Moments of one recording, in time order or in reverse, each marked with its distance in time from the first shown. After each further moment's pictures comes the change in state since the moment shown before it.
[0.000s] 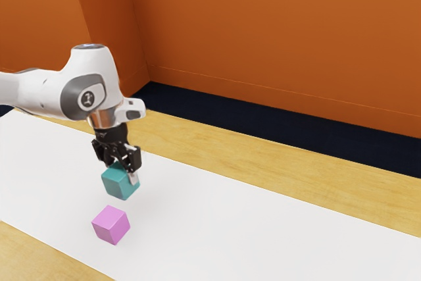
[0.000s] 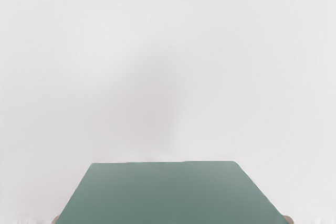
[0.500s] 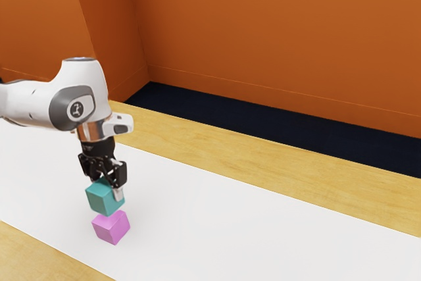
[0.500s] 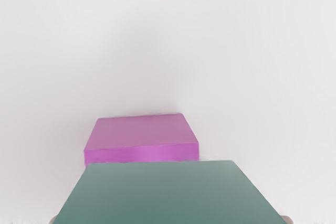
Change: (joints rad) arm 0.013 -0.032 0.020 -0.086 0.012 -0.033 0.038
